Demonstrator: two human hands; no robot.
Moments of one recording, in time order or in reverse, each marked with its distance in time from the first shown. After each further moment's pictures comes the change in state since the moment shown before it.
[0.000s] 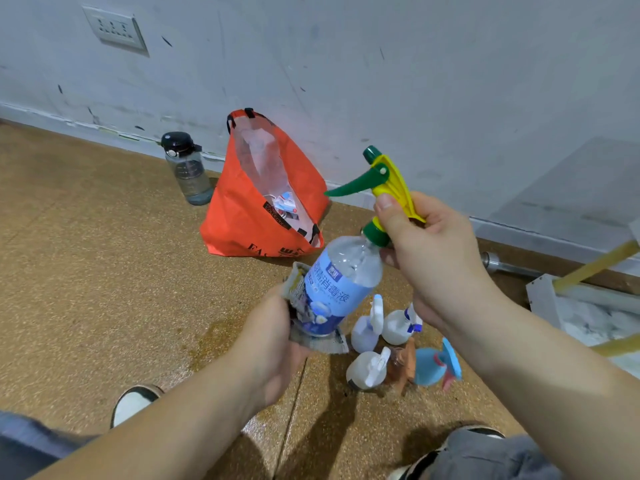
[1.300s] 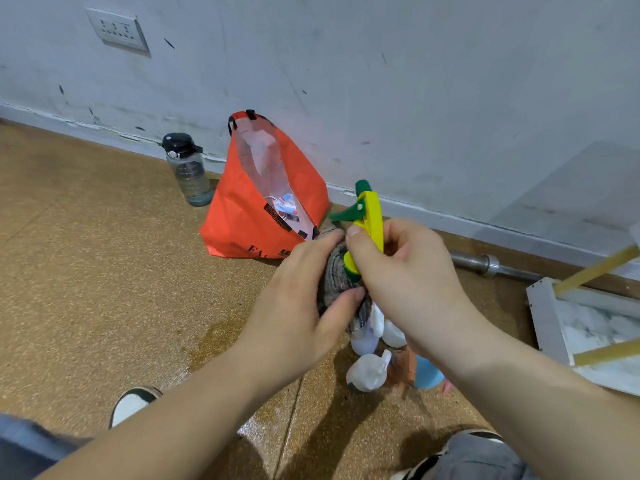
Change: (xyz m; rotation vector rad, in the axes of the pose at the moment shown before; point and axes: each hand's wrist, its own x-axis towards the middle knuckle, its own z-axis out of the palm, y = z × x) left_hand 0.005 0.015 -0.007 1.104 -0.091 0.995; right_hand -0.027 -0.012 0.012 -0.336 -0.054 0.013
